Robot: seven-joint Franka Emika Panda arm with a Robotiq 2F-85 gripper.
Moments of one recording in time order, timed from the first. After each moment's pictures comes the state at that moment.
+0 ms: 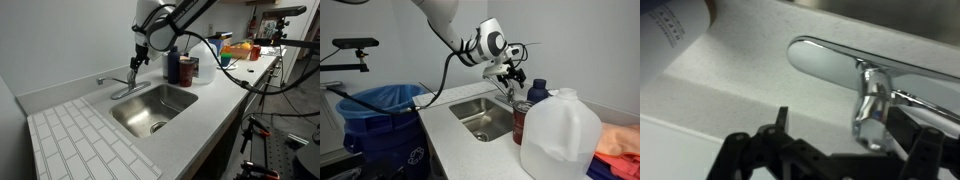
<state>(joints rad) 0.14 0.46 -0.14 -1.73 -0.38 2.62 0.29</state>
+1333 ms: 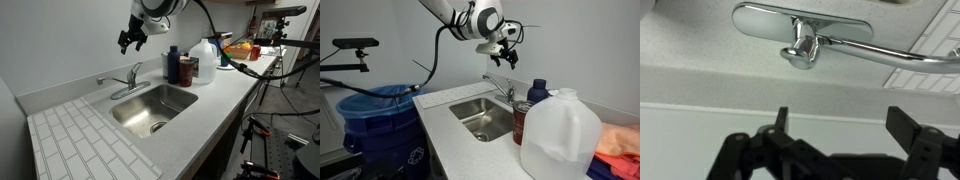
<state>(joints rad) 0.08 0.30 -0.01 -1.73 -0.05 2.58 0.13</state>
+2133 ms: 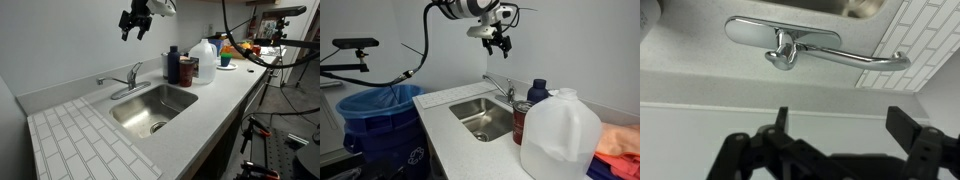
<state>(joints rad) 0.07 0.16 0.03 -1.77 0.05 2.43 0.07</state>
